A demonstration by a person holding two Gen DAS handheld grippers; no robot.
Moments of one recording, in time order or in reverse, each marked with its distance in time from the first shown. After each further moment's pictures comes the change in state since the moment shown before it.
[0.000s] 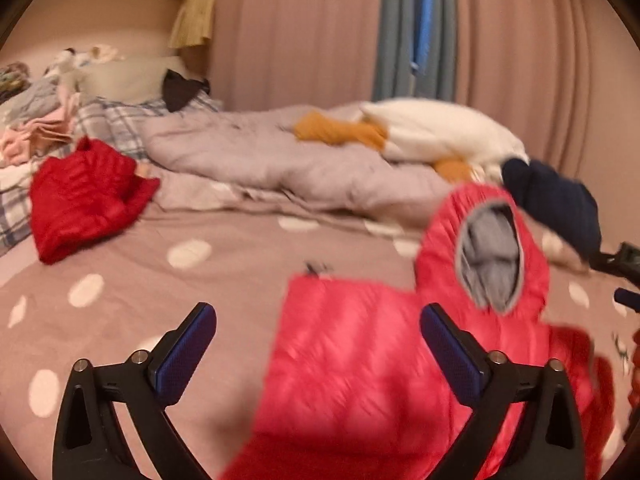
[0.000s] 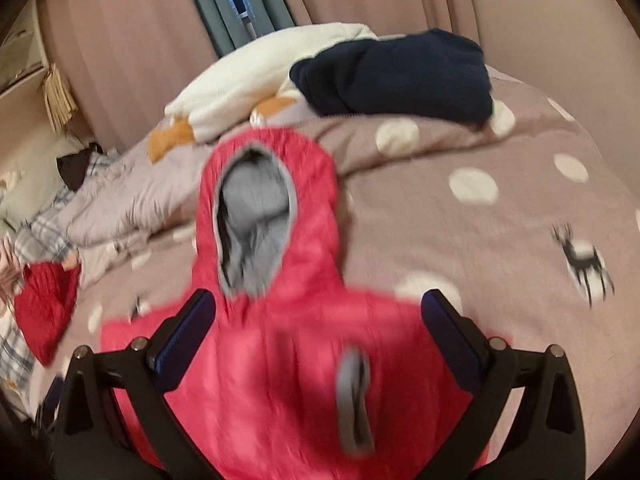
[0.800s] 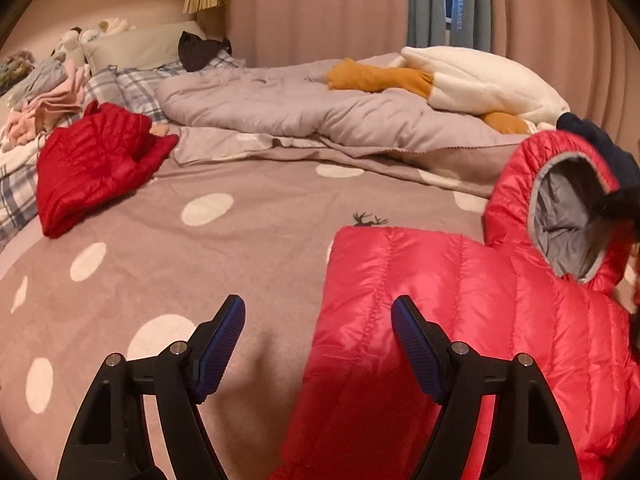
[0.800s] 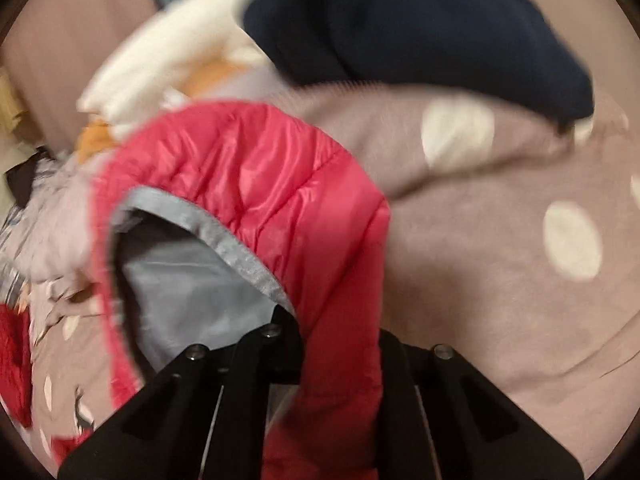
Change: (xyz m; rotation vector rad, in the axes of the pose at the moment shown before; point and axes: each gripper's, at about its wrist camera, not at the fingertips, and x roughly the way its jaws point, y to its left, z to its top) left arm 0.063 0.014 -0.027 0.010 0.152 0.112; right arm 0.139 0.015 0.053 -0.003 0.022 -0.060
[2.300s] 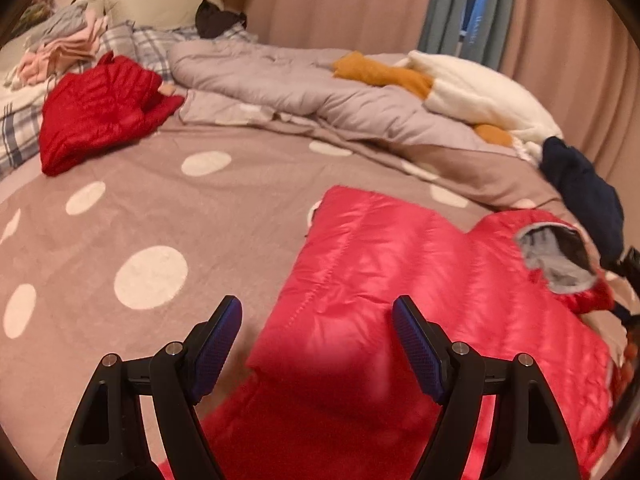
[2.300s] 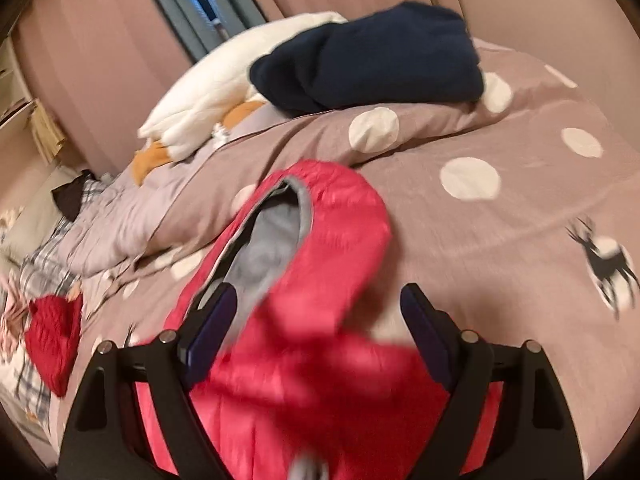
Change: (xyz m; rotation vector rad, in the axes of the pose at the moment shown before) left arm -0.018 0.006 -0.024 -0.155 0.066 -0.067; right arm -0.070 -0.067 -0.044 0.159 0.023 0.106
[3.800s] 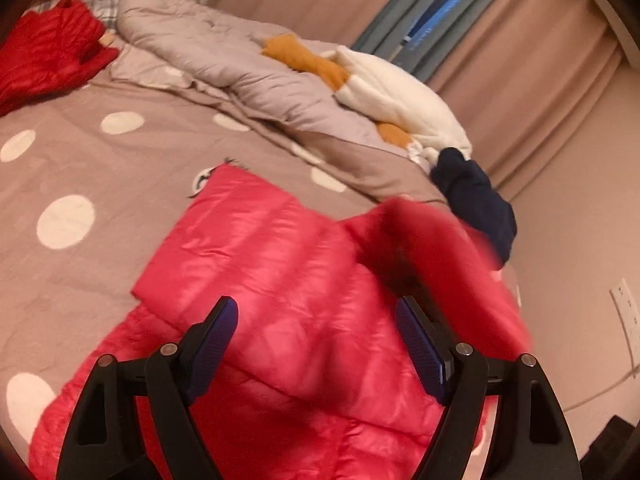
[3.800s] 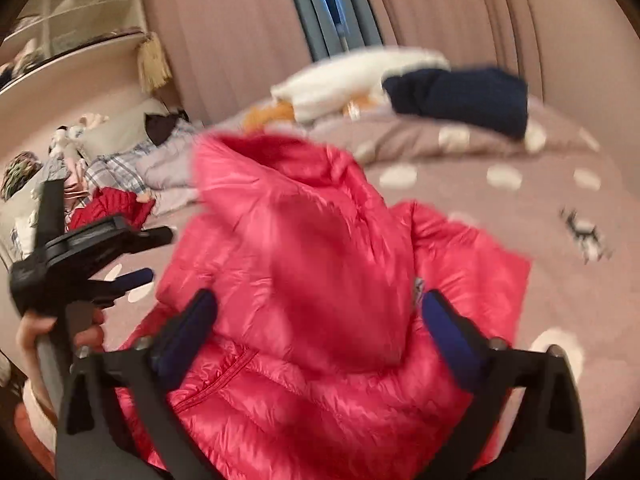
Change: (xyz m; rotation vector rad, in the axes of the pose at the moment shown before) left arm -0.052 -0.036 0.009 -0.114 0.114 -0.423; right arm -0.189 0.040 -0.167 -0.388 -0.123 0.232
